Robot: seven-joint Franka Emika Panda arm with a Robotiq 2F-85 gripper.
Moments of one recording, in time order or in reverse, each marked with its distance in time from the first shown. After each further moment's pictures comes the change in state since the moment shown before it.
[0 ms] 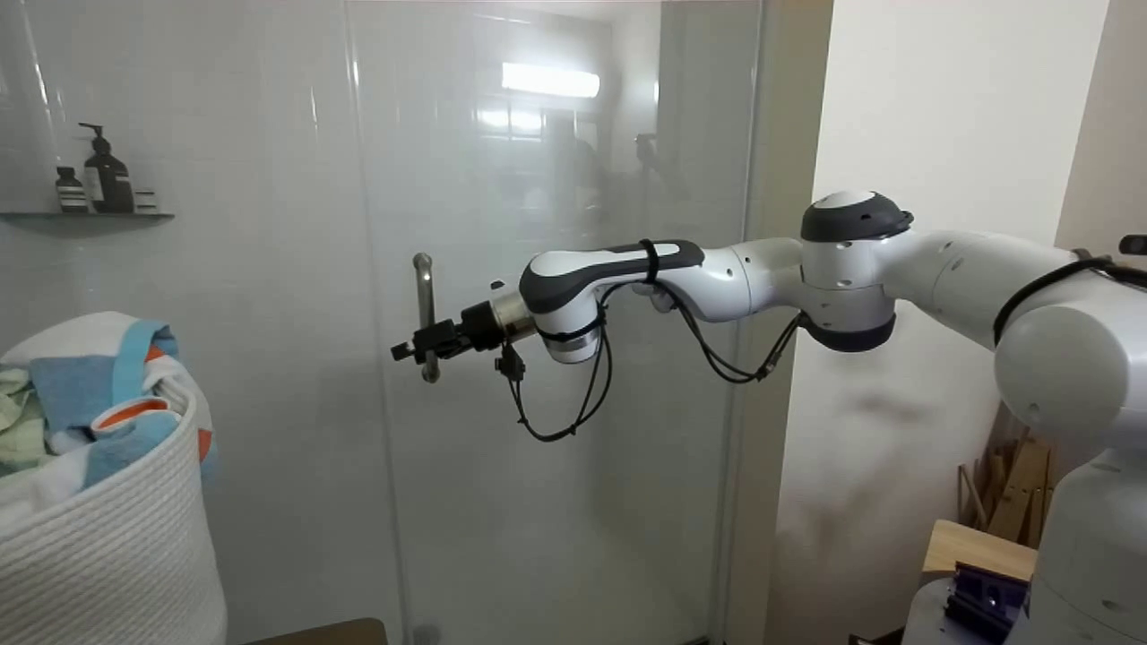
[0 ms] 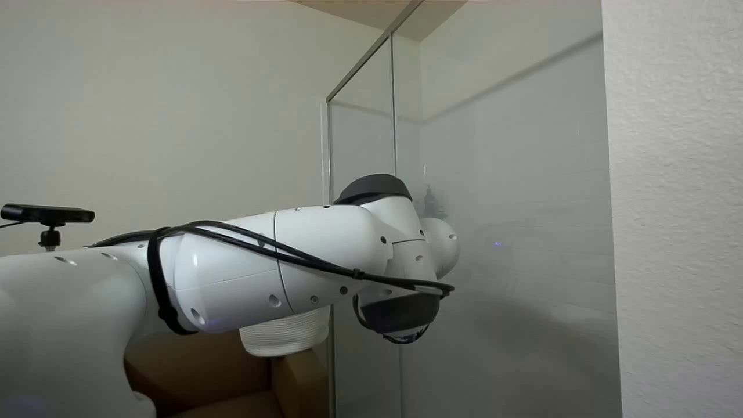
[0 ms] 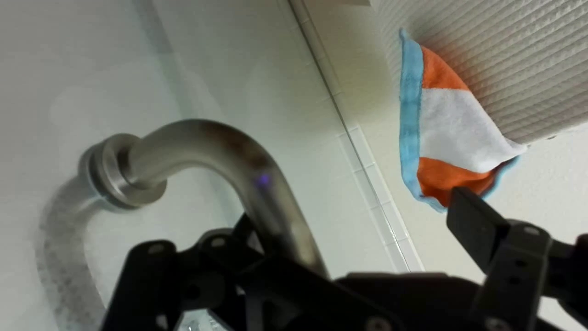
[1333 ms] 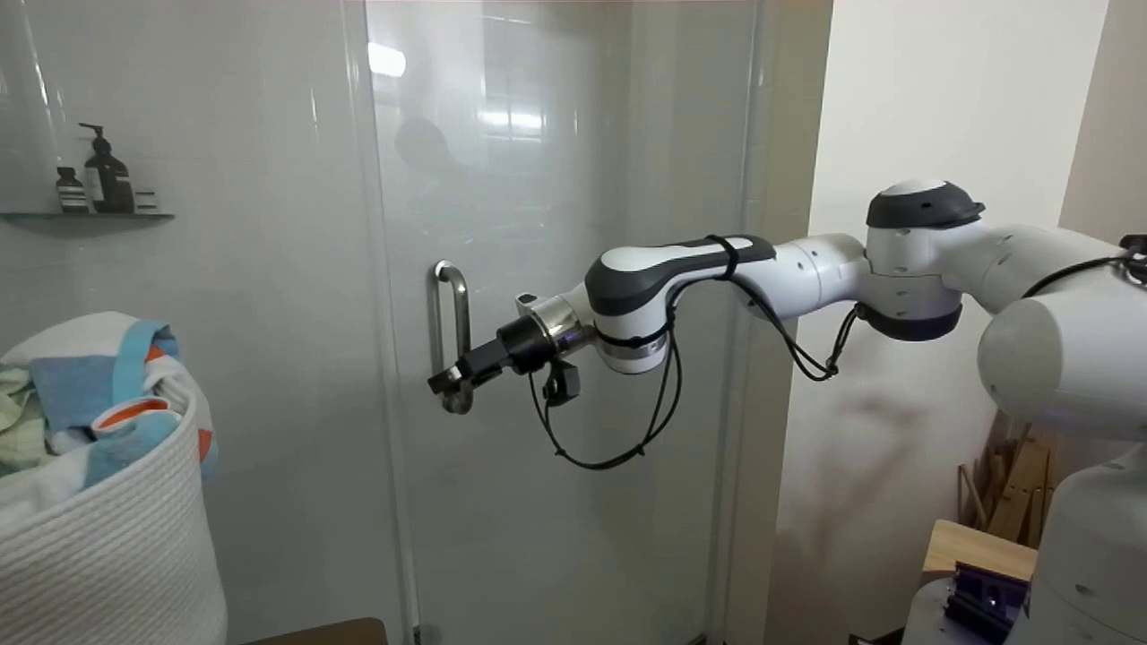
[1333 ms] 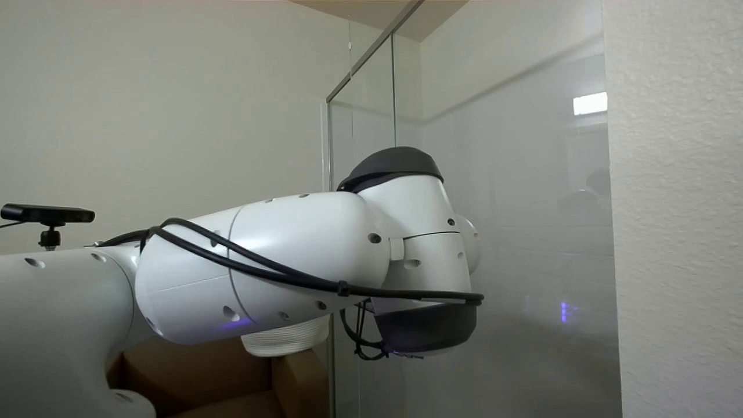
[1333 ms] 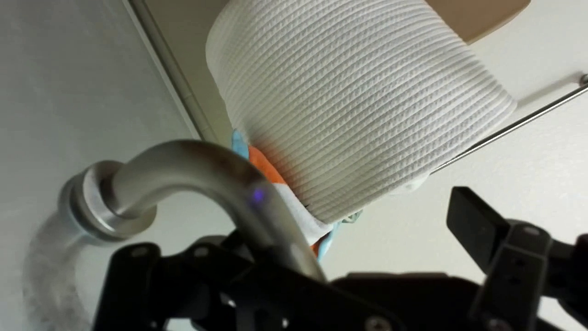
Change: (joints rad) arm -0.292 -0.026 0.064 -0.487 0.001 -0.073 -0.029
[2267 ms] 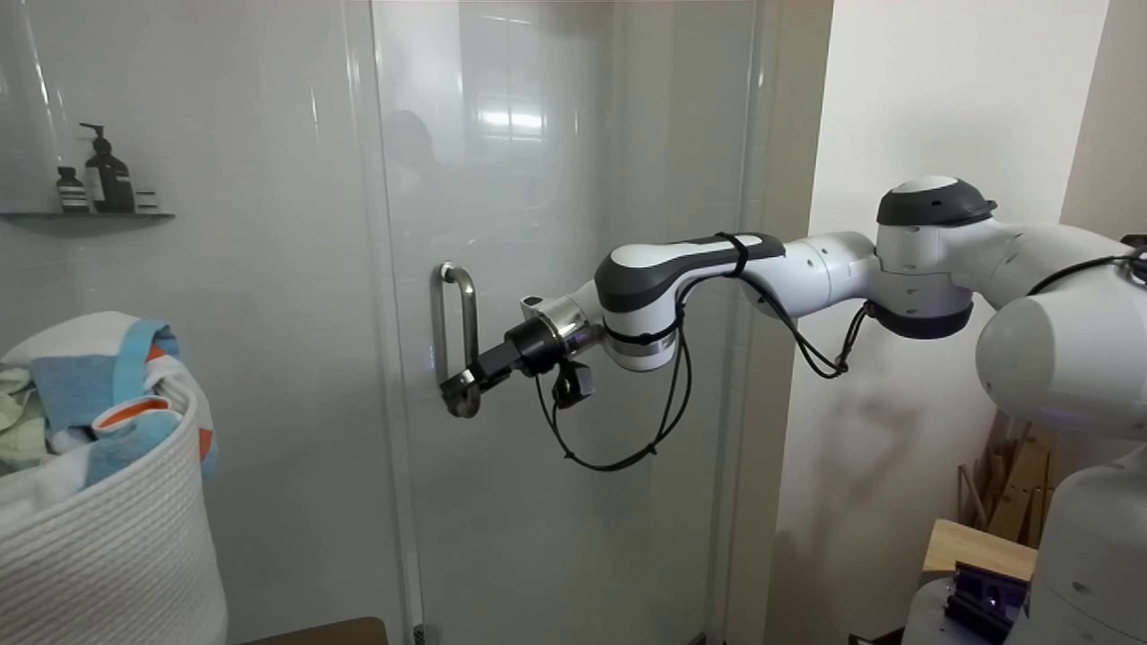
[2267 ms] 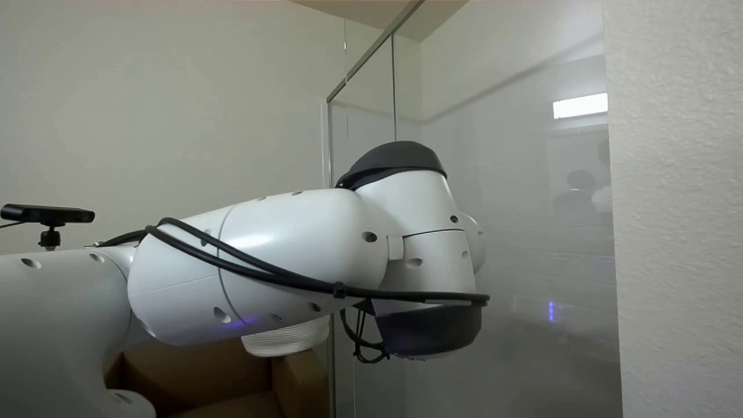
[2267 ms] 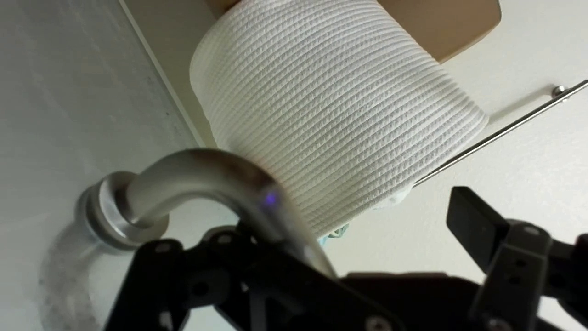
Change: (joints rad) arm -0.039 -0.007 0.007 -0.031 0.012 -0.060 0.002
